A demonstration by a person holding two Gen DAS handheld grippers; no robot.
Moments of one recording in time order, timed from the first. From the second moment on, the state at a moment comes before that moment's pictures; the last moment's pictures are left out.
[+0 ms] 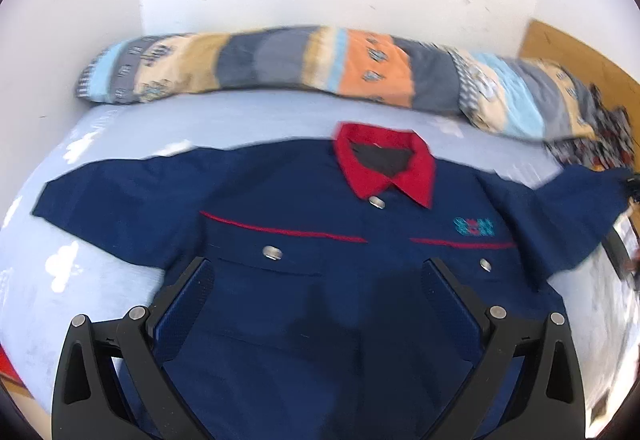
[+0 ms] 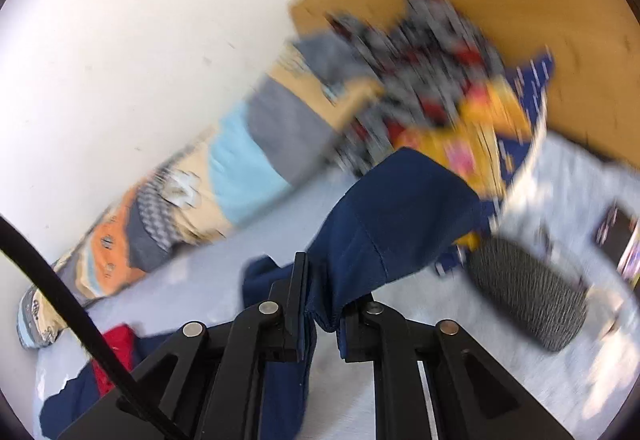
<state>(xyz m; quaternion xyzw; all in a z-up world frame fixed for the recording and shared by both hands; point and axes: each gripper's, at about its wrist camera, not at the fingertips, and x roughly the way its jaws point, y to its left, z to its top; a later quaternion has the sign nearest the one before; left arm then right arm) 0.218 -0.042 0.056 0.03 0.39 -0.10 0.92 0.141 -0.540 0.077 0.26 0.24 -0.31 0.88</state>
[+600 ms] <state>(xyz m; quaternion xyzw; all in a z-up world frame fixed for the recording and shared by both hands) 0.216 0.140 0.097 -0.05 0.33 0.06 0.94 0.311 -0.176 0.239 0.06 0.25 -0.03 0.97</state>
